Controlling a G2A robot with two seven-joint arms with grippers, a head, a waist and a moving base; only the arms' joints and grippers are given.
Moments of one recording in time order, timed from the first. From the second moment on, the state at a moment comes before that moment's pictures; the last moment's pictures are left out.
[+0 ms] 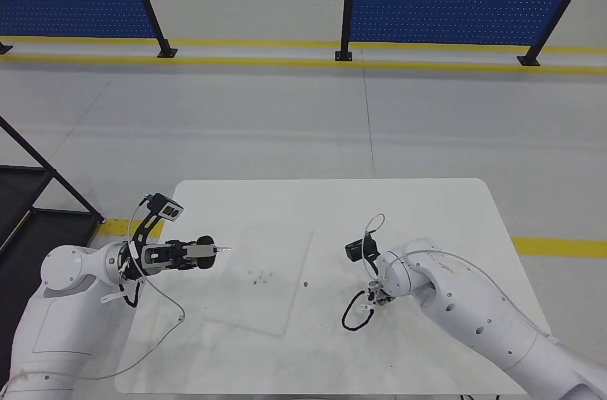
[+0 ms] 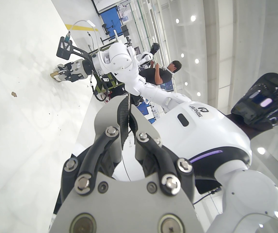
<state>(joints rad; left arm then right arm) 1.49 -0.96 -1.72 -1.52 -0.73 -0.28 -1.54 -0.83 -1.10 0.54 -1.58 -0.79 0.36 1.46</state>
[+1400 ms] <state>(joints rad) 1.49 -0.96 -1.72 -1.52 -0.73 -0.28 -1.54 -1.02 -1.05 1.00 -1.61 0.34 -0.08 1.33</state>
